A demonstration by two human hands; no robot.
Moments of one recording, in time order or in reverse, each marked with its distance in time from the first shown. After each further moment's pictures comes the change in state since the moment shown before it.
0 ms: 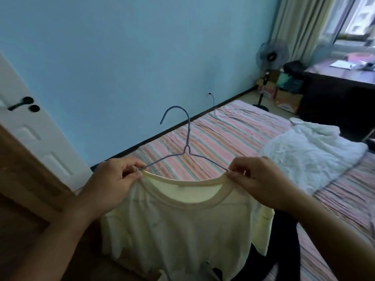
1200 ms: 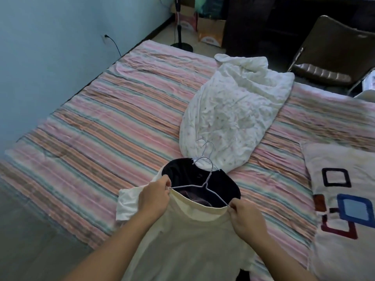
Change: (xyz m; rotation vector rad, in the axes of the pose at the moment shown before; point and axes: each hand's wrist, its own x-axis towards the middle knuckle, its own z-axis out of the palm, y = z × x) left_hand 0.279 0.033 0.642 0.213 -0.526 -0.014; right_hand -0.050 0.520 0.130 -0.057 -0.040 1.077
